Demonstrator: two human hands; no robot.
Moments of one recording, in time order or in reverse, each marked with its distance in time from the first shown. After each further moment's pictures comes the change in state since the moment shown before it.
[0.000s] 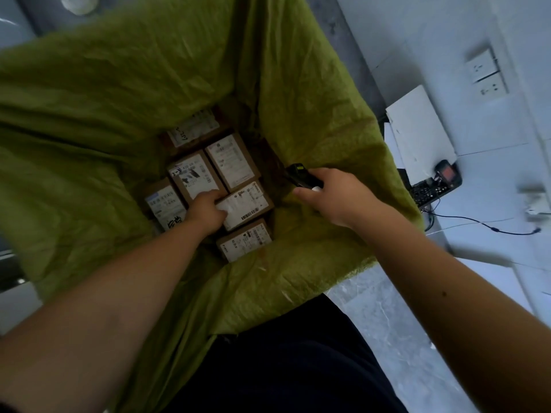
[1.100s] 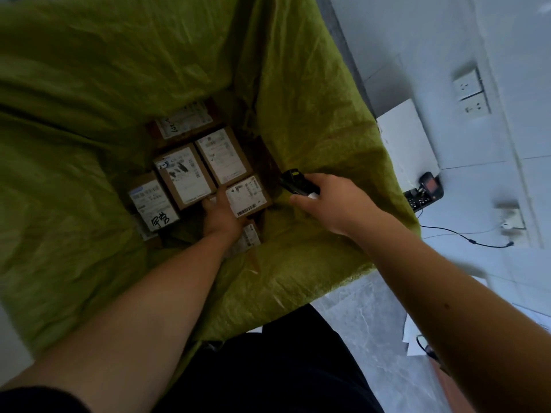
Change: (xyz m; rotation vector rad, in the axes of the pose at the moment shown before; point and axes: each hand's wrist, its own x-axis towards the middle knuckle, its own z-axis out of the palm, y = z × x) left_hand -0.006 0.025 0.076 -0.173 0.110 -0.095; right_hand -0.007 -0.003 0.001 -0.139 0.005 -0.025
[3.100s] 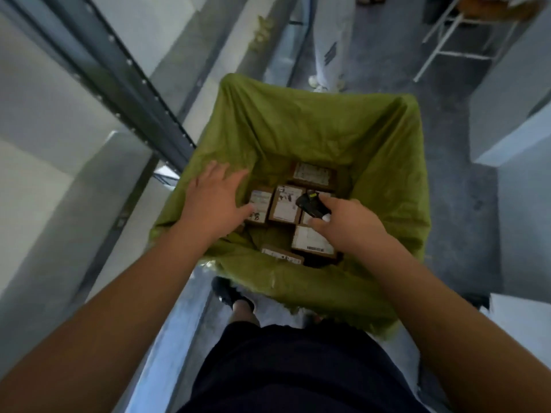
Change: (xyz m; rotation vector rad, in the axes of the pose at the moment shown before) left_hand -0.258 0.055 -0.116 0.455 0.745 -0.063; right_hand -0.026 -0.029 -0.037 -0.395 0.032 -0.718
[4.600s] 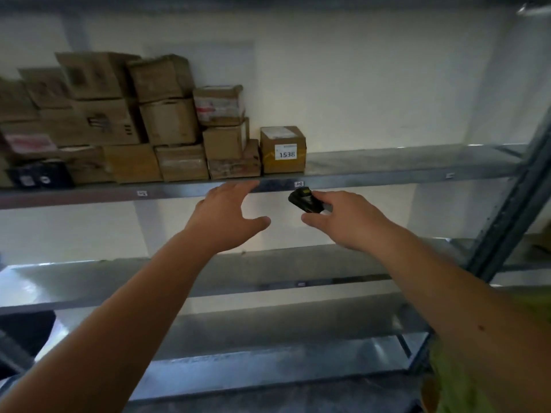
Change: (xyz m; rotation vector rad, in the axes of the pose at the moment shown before) left_hand -0.668 -0.094 -0.145 -0.197 0.729 -1.084; right_hand -0.423 -0.394 0.059 -0.084 -0.105 -1.442
